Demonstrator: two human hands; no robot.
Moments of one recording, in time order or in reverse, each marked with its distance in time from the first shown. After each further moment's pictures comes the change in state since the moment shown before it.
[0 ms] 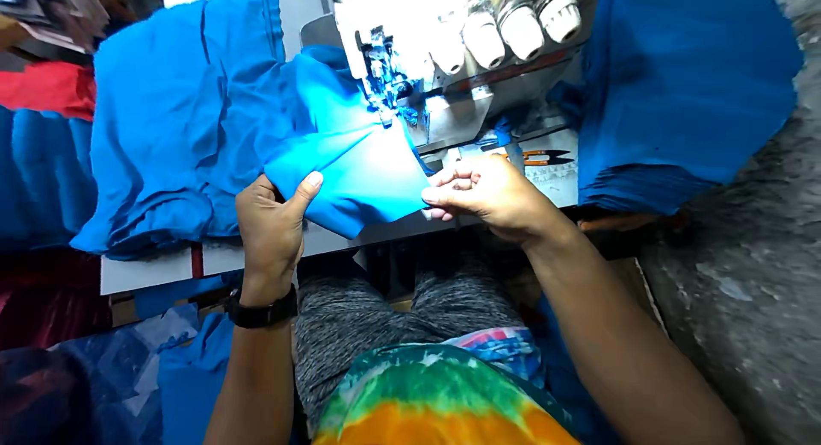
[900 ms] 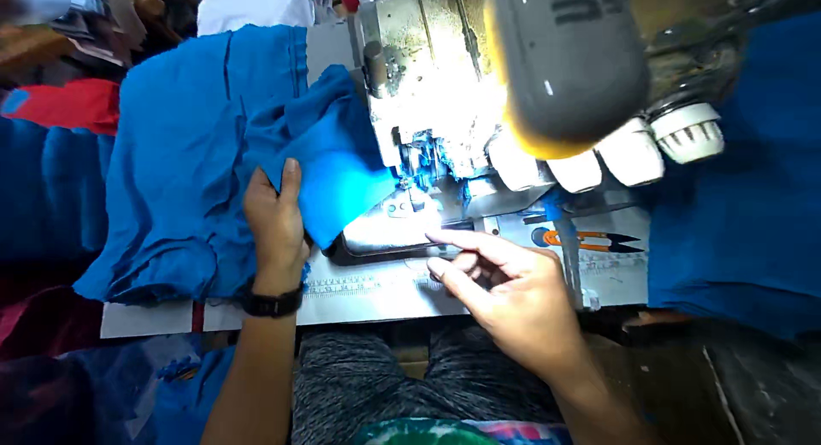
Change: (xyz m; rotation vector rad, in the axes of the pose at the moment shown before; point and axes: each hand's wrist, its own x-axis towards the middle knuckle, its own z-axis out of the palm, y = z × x) left_hand 0.101 -0.029 0.019 0.002 0.199 -0.057; right_hand 0.031 0.009 0.030 -0.253 0.292 -0.424
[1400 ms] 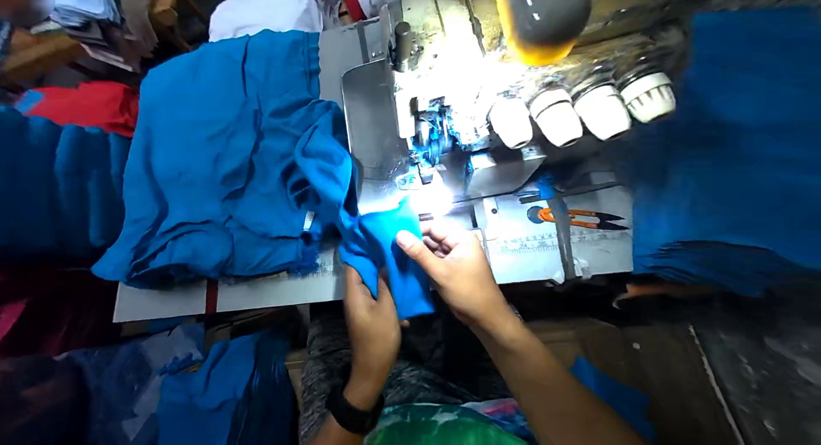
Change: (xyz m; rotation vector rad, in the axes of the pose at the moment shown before) left_hand -0.161 -0.024 0.028 -0.067 -0.035 -0.194; right_hand -0.013 -0.001 0.053 0.403 -0.035 0.331
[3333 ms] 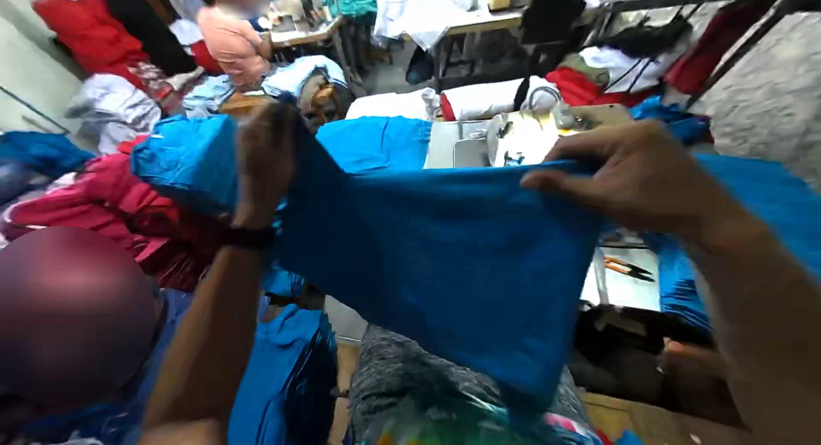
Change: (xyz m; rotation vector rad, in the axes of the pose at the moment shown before) left_hand 0.054 0.226 -0.262 0.749 0.324 0.968; right_hand -0.032 -0.202 -0.015 -1.095 -0.271 -0.919
